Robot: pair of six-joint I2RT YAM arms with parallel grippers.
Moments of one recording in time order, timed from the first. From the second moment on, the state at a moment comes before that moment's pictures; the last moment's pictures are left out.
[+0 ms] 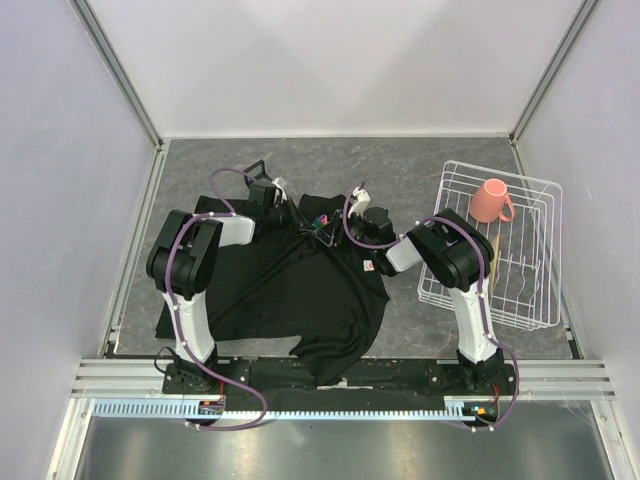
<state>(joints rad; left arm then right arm) -0.33 1.96 1.03 0.19 0.43 -0.76 0.58 2.16 0.92 1.00 -0.34 0.60</state>
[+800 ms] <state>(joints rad) -0.34 1.96 1.03 0.21 0.40 -0.76 0.52 2.16 0.95 0.96 -0.37 0.70</state>
